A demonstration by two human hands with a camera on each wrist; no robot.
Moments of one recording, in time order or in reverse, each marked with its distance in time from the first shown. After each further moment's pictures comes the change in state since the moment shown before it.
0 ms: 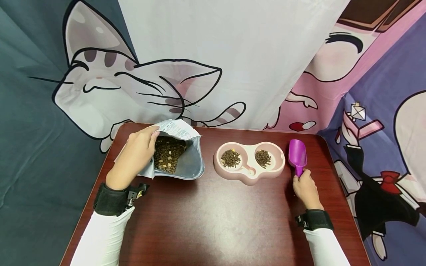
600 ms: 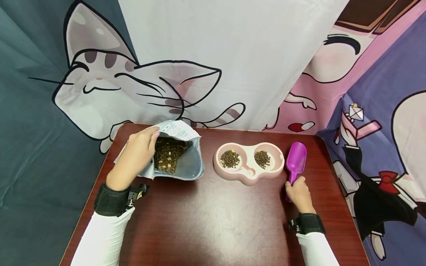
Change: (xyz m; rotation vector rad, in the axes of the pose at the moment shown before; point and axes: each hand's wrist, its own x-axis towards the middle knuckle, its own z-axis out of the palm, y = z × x) left_hand 0.000 -0.002 0.001 0.000 0.003 0.008; right_hand -0.017 -0.005 0.018 0.003 -0.035 0.046
